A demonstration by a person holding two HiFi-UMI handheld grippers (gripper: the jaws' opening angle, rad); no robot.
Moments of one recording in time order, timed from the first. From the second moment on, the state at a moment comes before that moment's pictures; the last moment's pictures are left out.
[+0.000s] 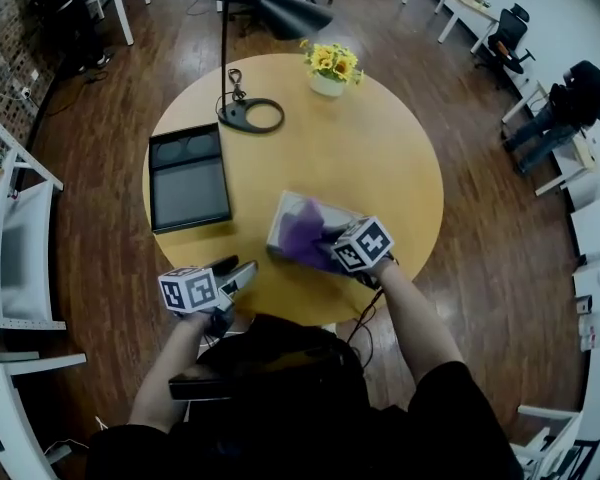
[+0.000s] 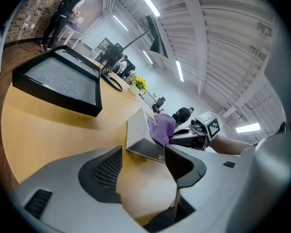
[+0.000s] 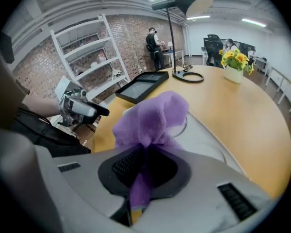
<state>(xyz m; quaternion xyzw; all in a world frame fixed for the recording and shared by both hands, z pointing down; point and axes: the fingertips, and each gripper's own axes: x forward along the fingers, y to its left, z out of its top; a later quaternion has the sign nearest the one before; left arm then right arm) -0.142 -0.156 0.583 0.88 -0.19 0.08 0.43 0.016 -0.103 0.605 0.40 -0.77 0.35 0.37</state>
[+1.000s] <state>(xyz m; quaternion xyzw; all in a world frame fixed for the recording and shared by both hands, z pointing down) -0.115 -0.151 0.571 0.88 -0.17 0.07 0.44 0.133 -0.112 0.546 0.51 -0.71 0.25 0.42</state>
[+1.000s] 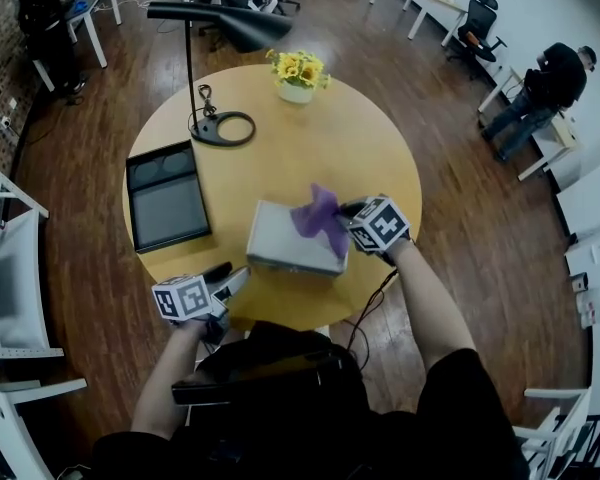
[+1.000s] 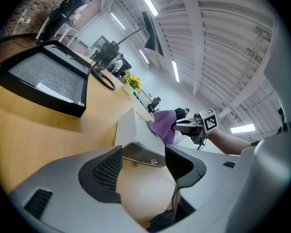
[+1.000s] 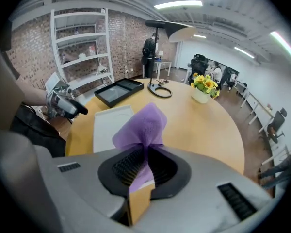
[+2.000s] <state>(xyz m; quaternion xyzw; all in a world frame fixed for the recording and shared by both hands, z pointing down) -0.111 -0.138 0.582 0.88 -0.15 0.10 0.44 0.092 -0.060 0.599 0.50 -0.71 0.34 0.36</state>
